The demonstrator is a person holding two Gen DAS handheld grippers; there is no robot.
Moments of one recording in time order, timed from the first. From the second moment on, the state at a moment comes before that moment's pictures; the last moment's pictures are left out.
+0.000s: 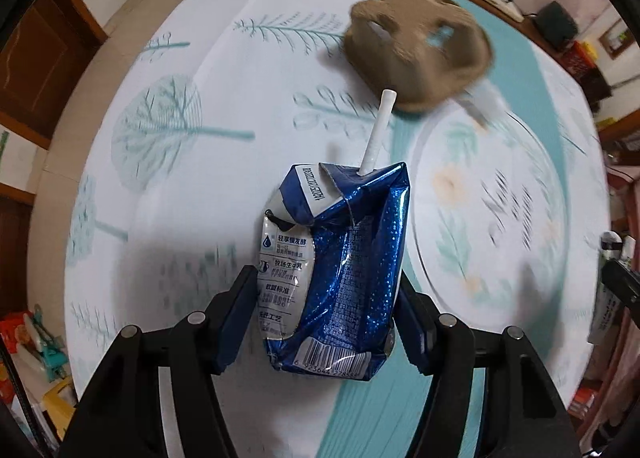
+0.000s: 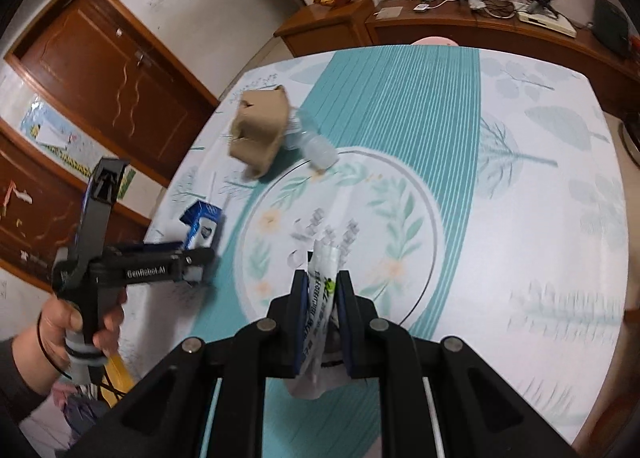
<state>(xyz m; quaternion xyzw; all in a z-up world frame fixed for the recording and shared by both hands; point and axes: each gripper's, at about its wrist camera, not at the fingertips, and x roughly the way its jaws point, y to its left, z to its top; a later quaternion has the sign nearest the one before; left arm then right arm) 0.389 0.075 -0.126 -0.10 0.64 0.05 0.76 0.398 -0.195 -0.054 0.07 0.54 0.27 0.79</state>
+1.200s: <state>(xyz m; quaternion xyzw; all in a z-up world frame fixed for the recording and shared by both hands) 0.046 0.027 -0.062 -0.03 0.60 -0.13 0.79 0.034 -0.146 -0.073 0.17 0.56 0.16 0.79</state>
